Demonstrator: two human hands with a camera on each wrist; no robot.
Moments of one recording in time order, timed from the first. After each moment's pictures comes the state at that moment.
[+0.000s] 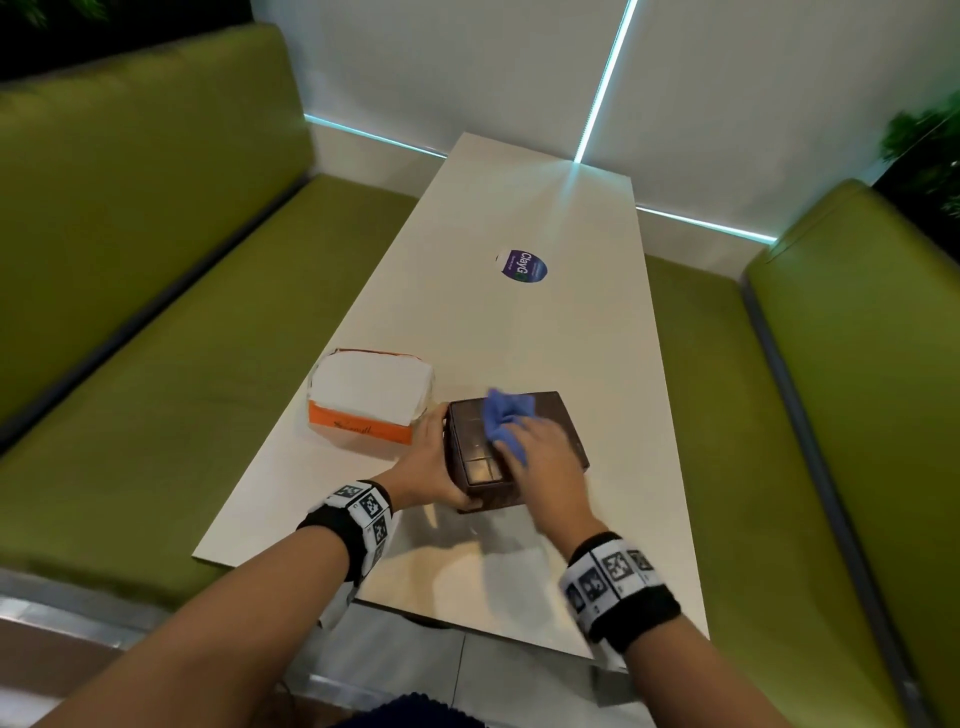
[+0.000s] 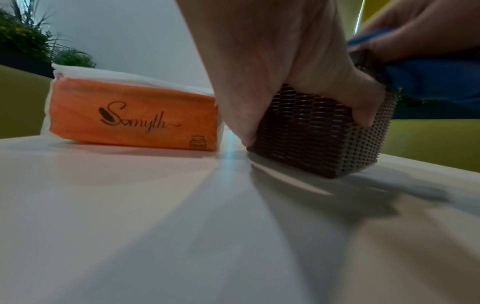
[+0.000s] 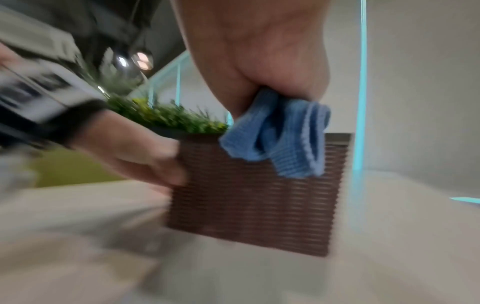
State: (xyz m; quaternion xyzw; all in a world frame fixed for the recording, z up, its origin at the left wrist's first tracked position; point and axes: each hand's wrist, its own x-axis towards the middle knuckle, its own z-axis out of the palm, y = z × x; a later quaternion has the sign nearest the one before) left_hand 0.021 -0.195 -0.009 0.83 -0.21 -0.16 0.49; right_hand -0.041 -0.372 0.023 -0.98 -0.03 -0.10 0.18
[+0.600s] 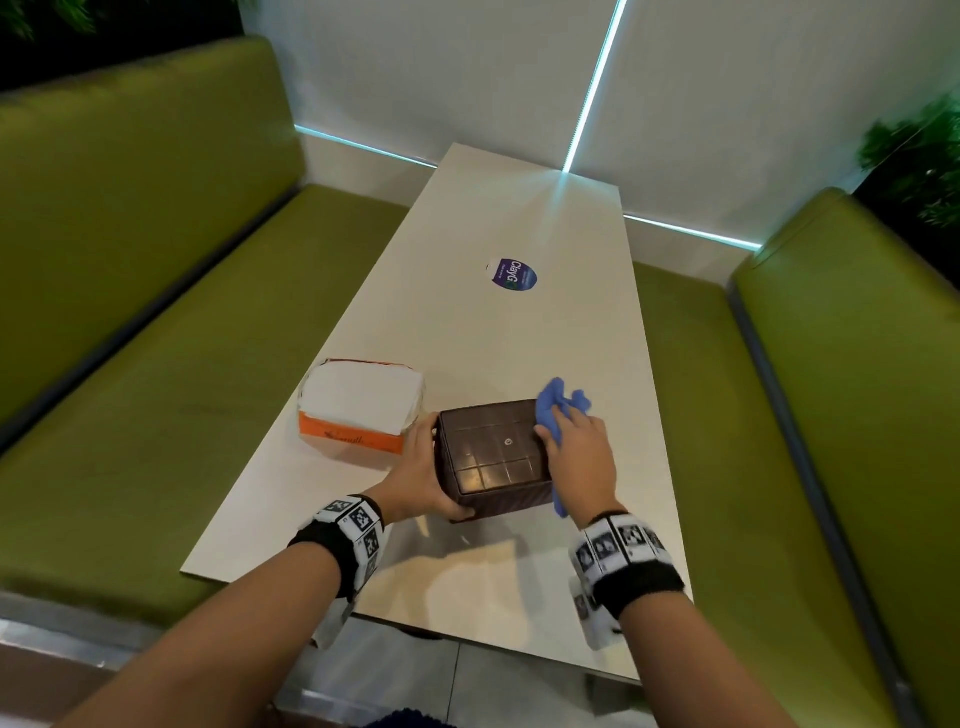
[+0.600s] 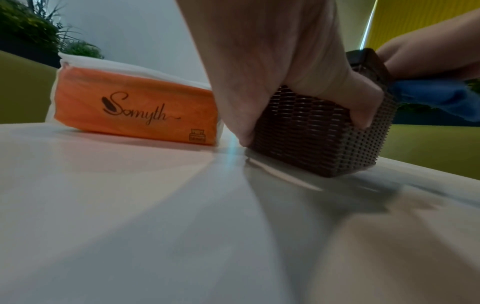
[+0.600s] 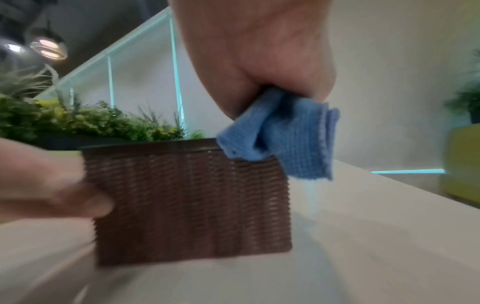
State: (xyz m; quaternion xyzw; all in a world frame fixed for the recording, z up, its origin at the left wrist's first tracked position) left_hand 0.024 -0.194 -0.019 0.82 -0.20 -0.18 0.51; right_hand -0.030 -0.413 0.040 -0.97 0.13 -0.10 0.17
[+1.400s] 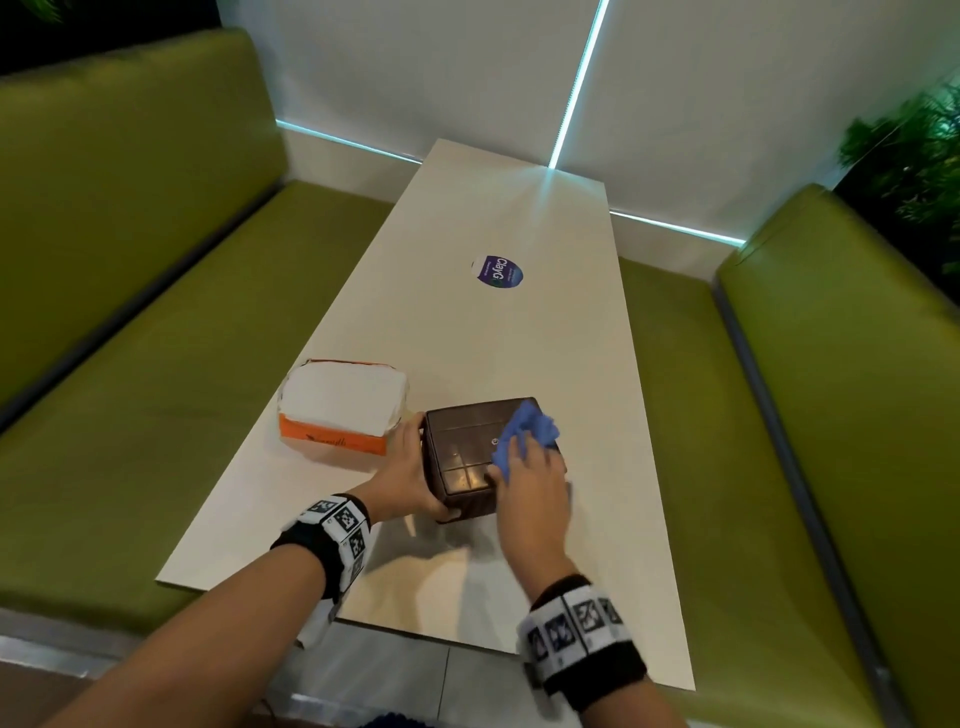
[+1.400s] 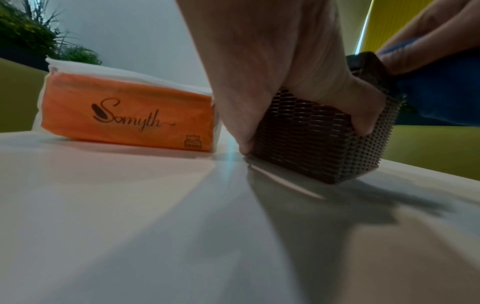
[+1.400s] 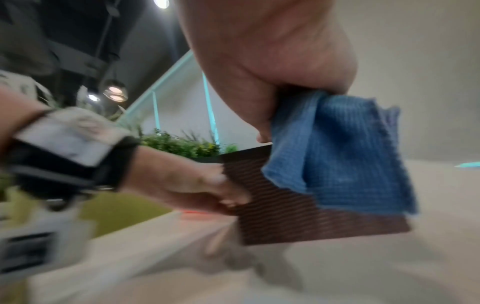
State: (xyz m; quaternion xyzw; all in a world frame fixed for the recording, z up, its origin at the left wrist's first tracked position) left_hand 0.028 -0.200 -0.024 0.84 -0.18 -0.18 0.48; right_hand -0.069 -0.354 0.038 -0.97 0.17 -0.07 0.13
